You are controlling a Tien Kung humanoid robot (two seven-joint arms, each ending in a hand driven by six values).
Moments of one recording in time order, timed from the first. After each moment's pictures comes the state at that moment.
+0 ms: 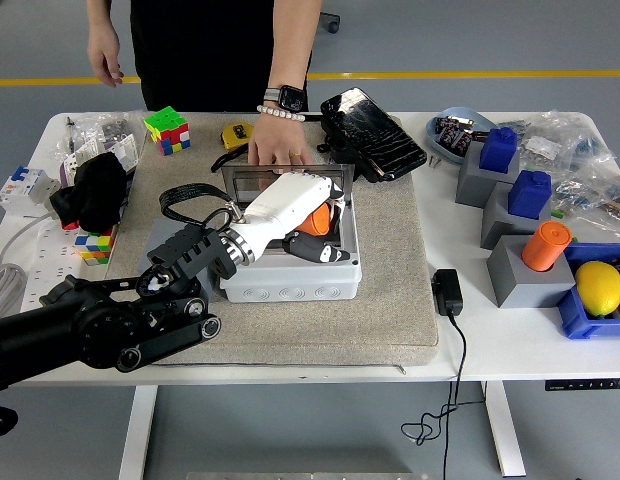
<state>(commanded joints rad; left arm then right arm) -0.87 0.20 -0.21 -1.10 1.55 0.48 0.01 0.01 -0.20 0.85 0.41 -0.15 -0.23 -0.04</state>
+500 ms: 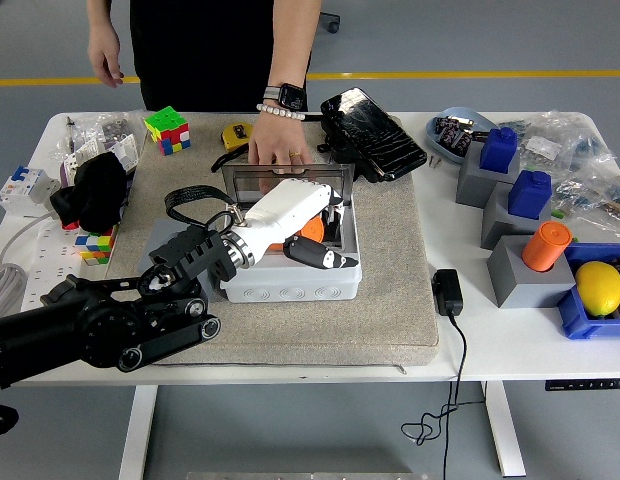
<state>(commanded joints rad) -0.87 0.21 -0.20 -1.09 1.56 0.47 0.01 0.01 -0.20 0.85 0.41 -0.15 -0.23 -0.04</state>
